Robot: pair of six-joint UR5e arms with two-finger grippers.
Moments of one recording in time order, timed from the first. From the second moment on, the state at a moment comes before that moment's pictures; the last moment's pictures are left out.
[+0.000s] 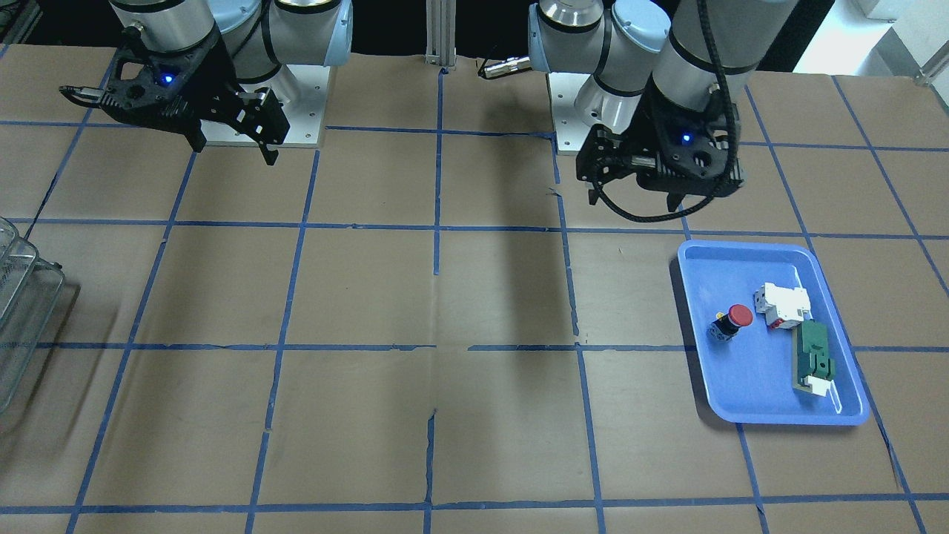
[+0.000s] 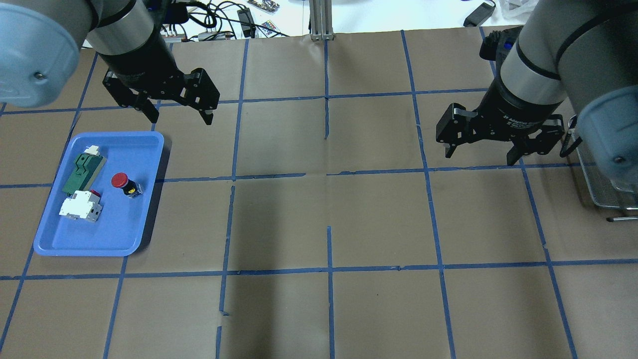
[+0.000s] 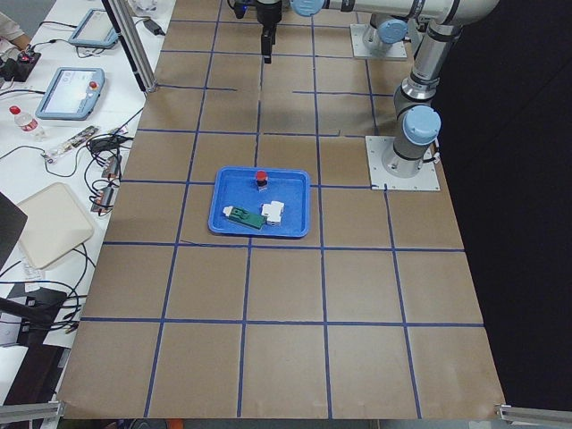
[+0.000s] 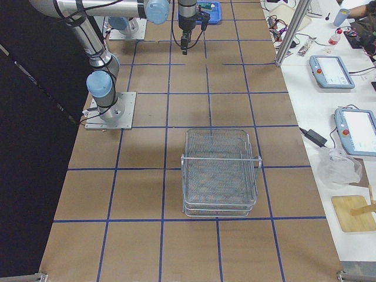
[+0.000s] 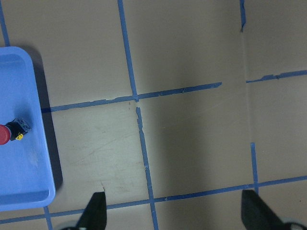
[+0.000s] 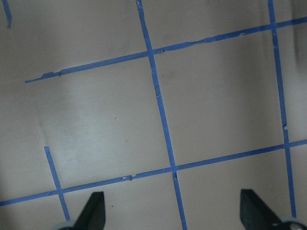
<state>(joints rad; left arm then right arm) -1.56 -1.62 -1.53 -1.59 1.58 0.07 1.57 -1.73 1.76 -1.59 -1.57 0.19</state>
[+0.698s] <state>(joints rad) -1.16 -1.72 -1.76 -1.32 1.57 0.41 1.57 -1.73 1.76 -1.59 -1.57 0.19</state>
